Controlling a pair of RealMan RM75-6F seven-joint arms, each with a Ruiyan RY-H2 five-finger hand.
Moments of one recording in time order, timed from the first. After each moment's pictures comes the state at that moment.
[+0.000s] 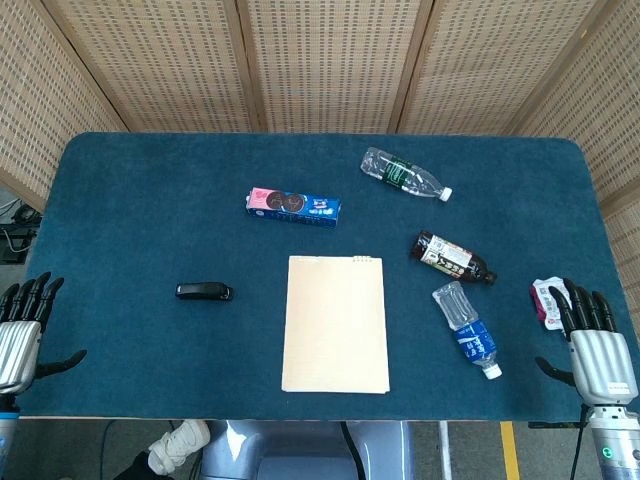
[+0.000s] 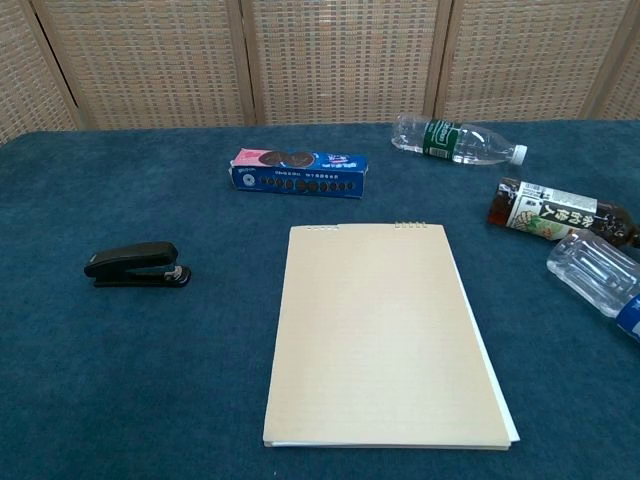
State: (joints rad) left arm -0.09 -1.12 -0.04 -1.73 1.43 1.46 0.23; right arm 0.07 -1.14 0.07 -1.63 -1.49 1.50 -0.11
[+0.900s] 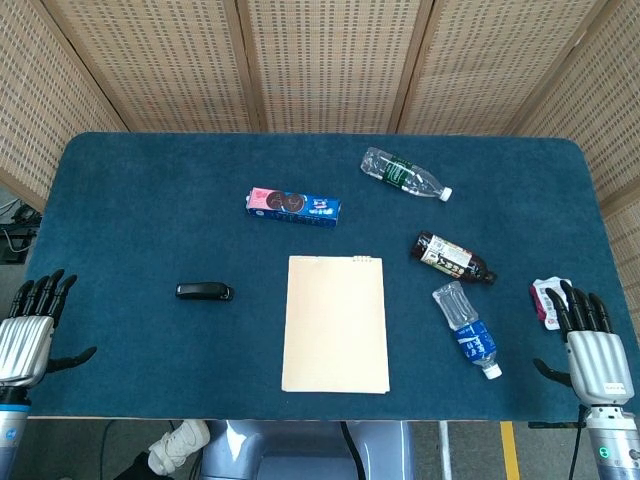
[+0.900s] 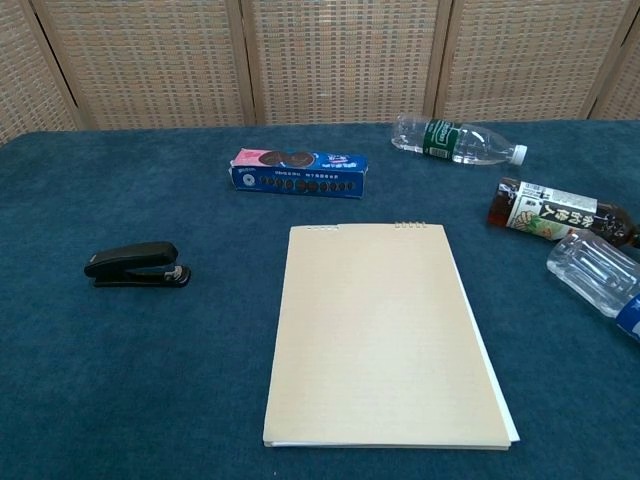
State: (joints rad) left arm -0.12 -1.14 -0.05 -1.73 1.41 1.41 0.23; right arm 0.07 -1.15 0.07 -1.63 -1.48 1.48 -0.11
